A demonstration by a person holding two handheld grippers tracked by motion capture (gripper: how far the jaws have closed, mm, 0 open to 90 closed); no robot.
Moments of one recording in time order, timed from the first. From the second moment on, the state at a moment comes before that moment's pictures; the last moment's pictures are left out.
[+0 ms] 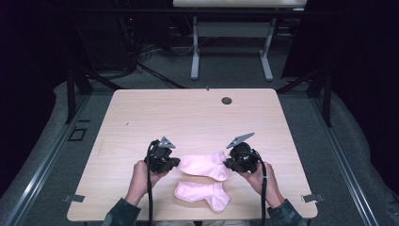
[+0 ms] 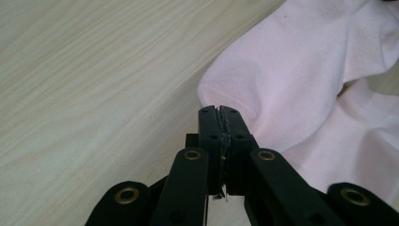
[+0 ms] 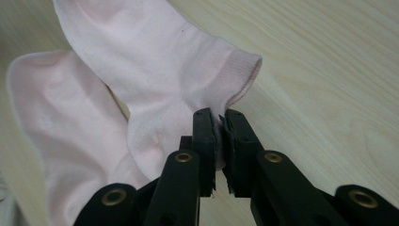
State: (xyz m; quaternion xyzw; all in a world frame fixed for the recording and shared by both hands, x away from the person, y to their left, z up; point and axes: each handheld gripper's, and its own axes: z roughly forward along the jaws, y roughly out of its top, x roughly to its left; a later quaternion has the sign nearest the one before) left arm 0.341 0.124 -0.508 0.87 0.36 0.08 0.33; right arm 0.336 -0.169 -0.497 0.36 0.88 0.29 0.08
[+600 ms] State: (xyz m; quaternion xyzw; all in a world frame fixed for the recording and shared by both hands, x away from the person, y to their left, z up) left arm 0.293 0.140 -0.525 0.88 0.35 0.02 0.32; right arm 0.276 -0.171 -0.499 0.35 0.90 0.28 0.04
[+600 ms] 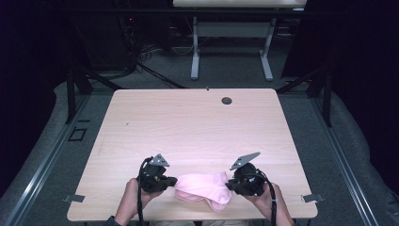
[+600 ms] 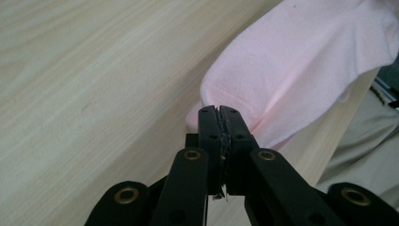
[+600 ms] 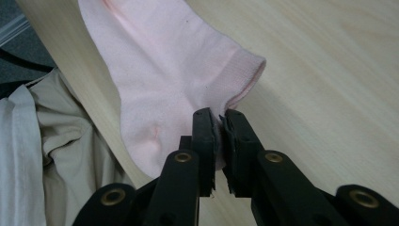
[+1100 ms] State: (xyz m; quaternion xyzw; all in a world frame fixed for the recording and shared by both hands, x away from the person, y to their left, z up) left arm 0.284 0.130 -0.552 0.89 0.35 0.06 0.28; right arm 0.273 -0.155 -0.549 0.35 0.91 0.22 0.05
